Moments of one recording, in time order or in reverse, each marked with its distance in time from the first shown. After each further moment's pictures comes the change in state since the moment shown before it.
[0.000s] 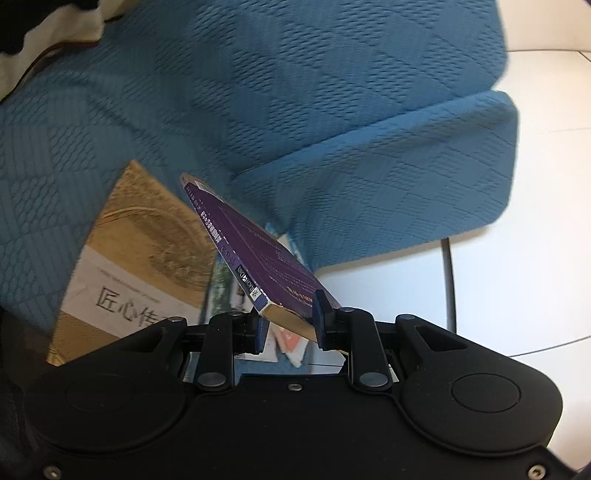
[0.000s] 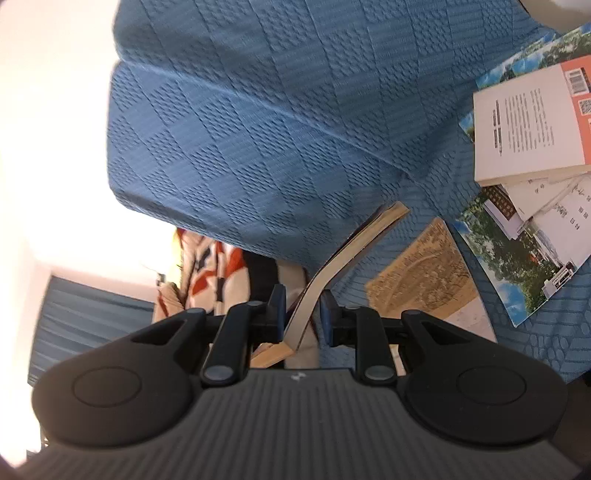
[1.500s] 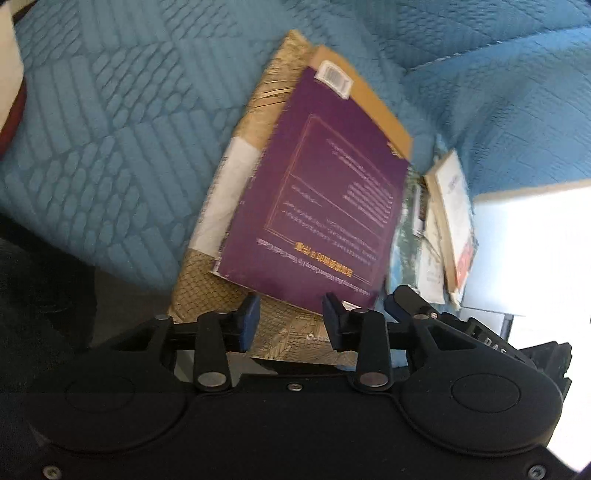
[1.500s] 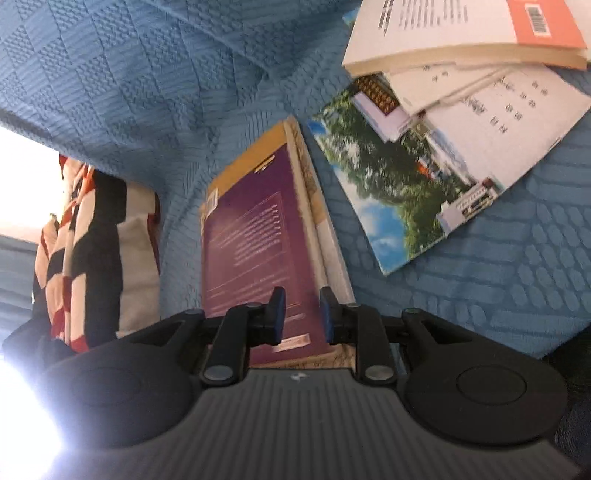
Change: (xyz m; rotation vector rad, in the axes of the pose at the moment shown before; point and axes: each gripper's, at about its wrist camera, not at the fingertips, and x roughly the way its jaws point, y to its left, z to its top) left arm 0.084 0.113 -0.034 -0.006 0.260 0.378; right arm 0.067 -0.105 -0.052 -0.090 0.184 -0.347
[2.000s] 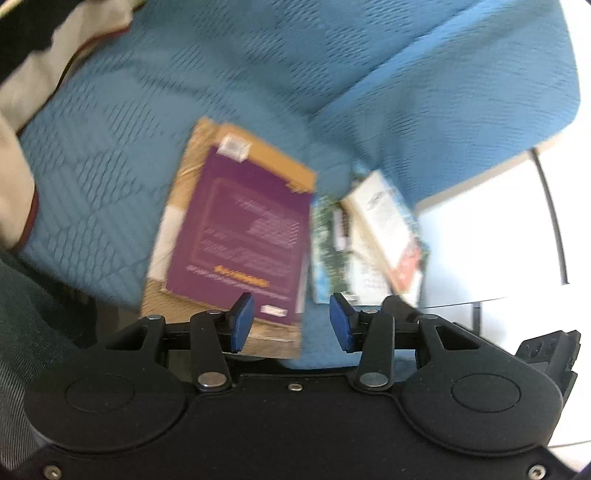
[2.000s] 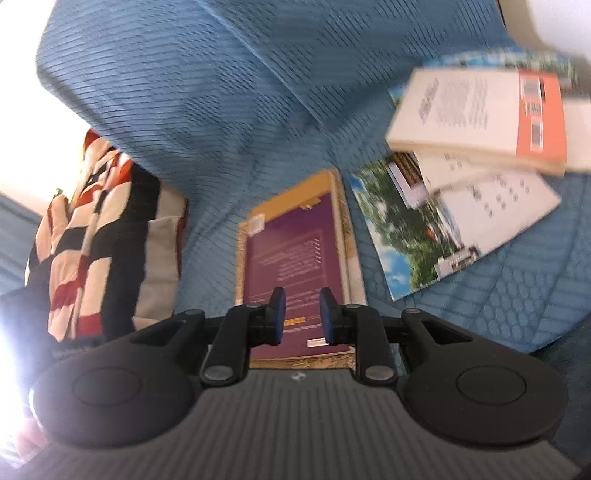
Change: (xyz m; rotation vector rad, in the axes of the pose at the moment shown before) left arm -0.096 -0.083 -0.037 0.201 -0.180 -0.029; right arm -0.085 0.056 -0.005 -0.213 -0.129 -0.017
